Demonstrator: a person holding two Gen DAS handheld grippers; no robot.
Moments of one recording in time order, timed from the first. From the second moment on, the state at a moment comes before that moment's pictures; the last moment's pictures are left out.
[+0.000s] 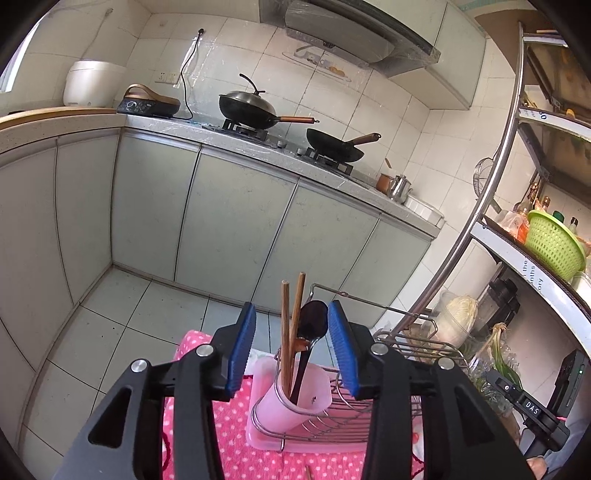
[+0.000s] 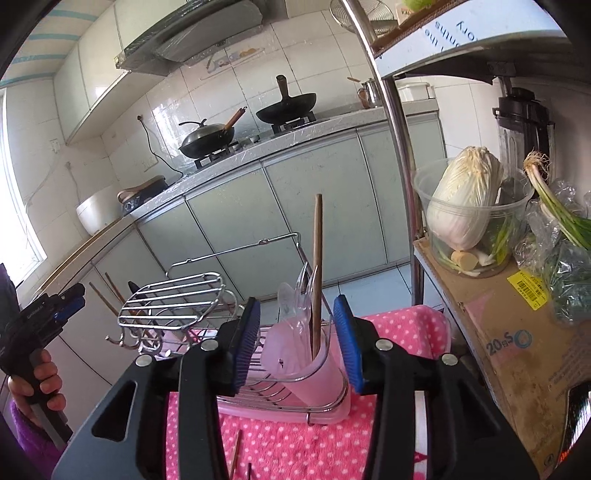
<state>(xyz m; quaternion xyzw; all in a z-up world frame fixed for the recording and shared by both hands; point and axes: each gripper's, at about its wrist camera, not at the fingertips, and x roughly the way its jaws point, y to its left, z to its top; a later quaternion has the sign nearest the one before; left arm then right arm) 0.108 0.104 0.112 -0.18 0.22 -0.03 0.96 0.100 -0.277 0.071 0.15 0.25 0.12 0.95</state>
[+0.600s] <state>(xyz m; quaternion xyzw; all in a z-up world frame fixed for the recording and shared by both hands) 0.059 0.070 0.043 -0.16 0.35 -0.08 0.92 0.058 -0.255 -0.015 0.16 0.40 0.16 0.89</state>
